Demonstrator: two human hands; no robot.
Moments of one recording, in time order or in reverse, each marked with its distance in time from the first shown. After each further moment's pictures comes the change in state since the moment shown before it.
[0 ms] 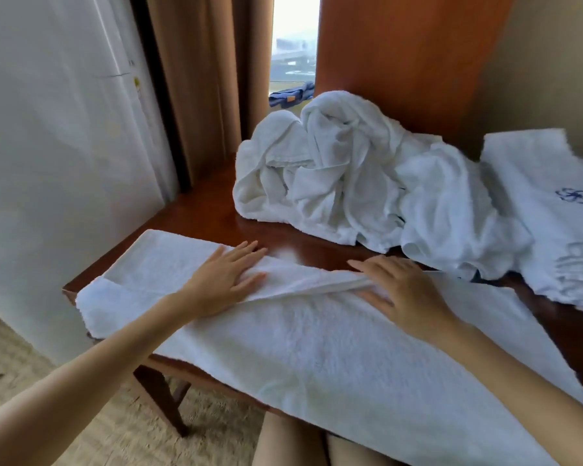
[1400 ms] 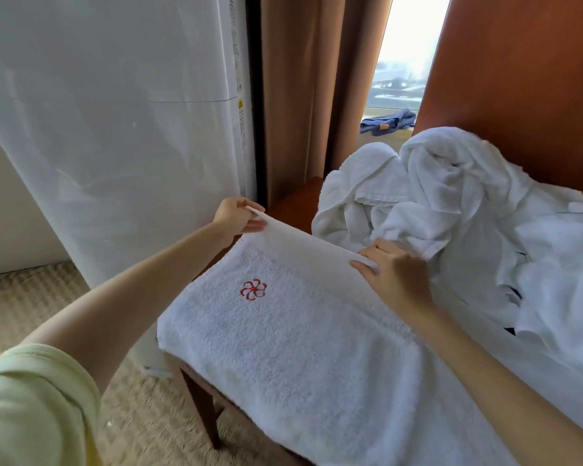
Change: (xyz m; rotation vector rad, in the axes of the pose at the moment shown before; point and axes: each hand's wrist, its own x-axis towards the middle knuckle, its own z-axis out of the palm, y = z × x) left_hand 0.057 -0.111 -0.104 -1.061 0.558 -0.783; right_hand 0.181 -0.032 0.071 0.029 0.390 -0.083
